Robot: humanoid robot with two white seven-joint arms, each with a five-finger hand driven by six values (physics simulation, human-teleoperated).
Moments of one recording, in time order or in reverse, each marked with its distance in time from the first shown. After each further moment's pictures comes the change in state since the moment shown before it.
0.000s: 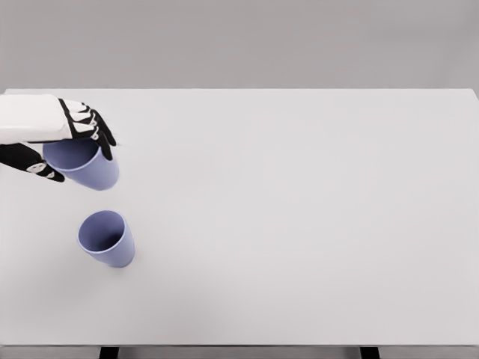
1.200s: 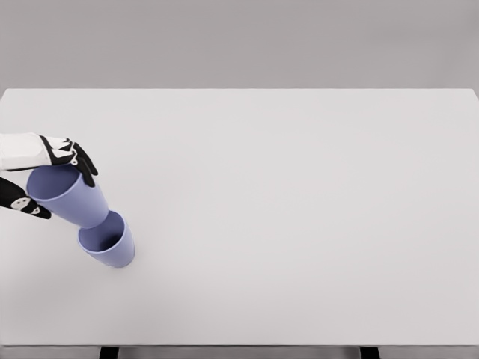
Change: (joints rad) left arm 0.163 0.091 -0.008 -0.004 0.172 0.001 0.011; right arm 0.000 0.000 0.000 0.000 0.000 0.000 0.000
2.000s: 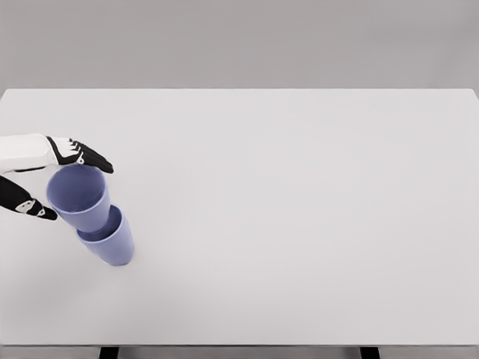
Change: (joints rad) left arm 0.023 -0.014 0.003 0.001 -0.003 0.000 0.036; right arm 0.000 0.000 0.000 0.000 0.000 0.000 0.000
